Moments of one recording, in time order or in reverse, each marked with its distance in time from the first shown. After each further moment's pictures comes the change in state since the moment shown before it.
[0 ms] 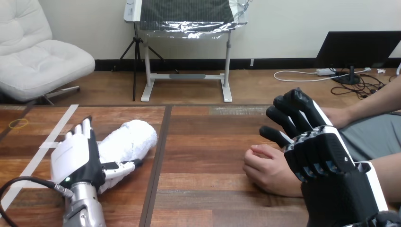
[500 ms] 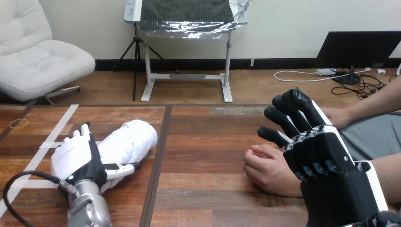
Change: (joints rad) left arm -0.040 -0.019 -0.035 -0.006 0.015 0.151 -0.046; right arm -0.005 0.001 0.001 0.000 0.000 0.000 0.002
